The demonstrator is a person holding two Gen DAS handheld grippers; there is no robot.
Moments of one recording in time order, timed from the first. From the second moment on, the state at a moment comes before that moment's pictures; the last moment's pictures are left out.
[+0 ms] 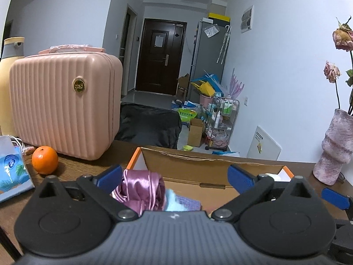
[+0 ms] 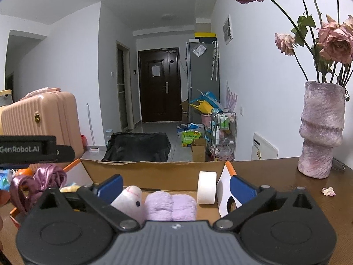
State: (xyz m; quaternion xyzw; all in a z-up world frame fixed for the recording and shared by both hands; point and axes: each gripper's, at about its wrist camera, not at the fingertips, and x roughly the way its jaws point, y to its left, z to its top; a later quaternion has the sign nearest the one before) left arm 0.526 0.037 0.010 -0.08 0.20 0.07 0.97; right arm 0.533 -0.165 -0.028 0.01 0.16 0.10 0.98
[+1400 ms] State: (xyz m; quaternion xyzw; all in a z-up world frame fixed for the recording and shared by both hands) left arm 0.467 0.036 -0.001 -0.07 0.19 0.07 0.98; right arm 0.475 -0.189 -0.024 0.00 0.15 0.09 0.98
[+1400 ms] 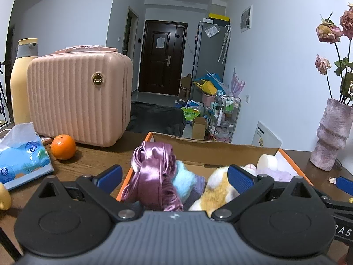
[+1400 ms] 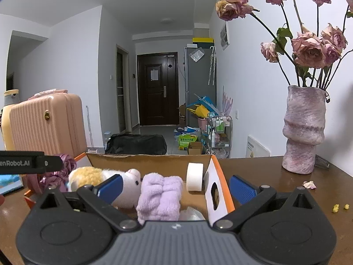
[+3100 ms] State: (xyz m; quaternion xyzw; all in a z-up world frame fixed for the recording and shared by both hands) left arm 0.339 0.032 -0.032 -0.03 0.25 0.04 0.97; right arm 0.356 -0.208 -0.046 -0.02 0.20 0.11 0.97
